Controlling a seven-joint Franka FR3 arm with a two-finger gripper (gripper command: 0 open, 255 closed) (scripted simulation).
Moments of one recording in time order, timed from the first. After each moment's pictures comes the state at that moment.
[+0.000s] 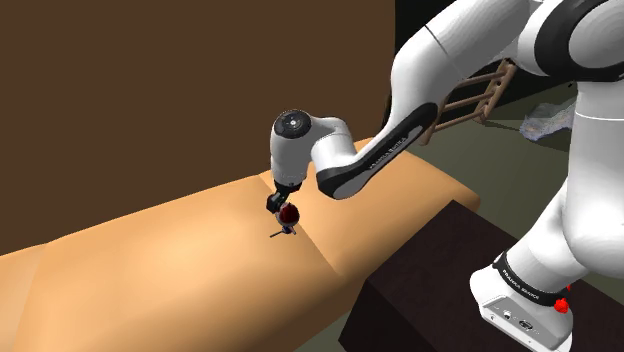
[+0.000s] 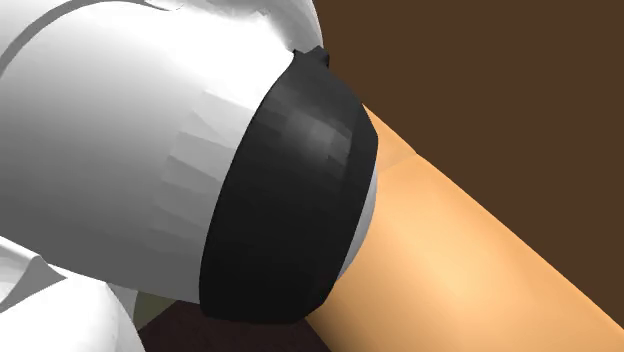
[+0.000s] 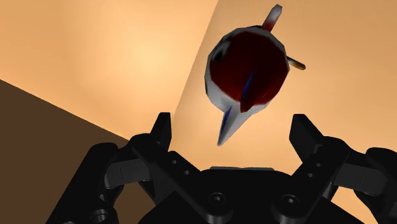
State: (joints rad) arm 0.23 0.47 0.33 -2.03 -0.78 2.50 0.87
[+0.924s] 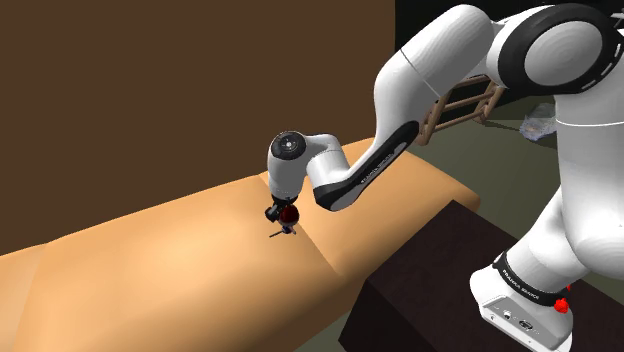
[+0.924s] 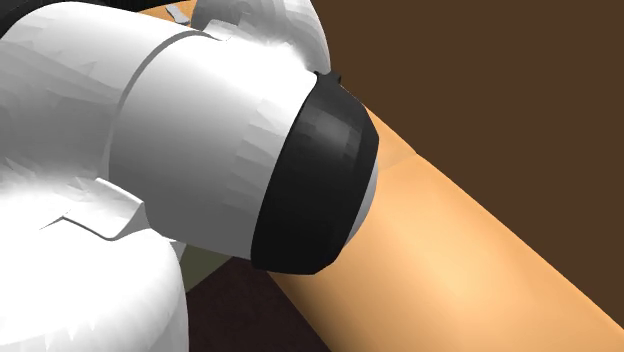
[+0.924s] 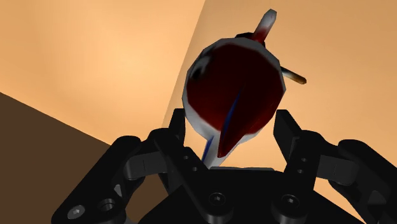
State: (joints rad) arm 0.27 0.58 0.28 -1.98 -0.87 2.55 0.95
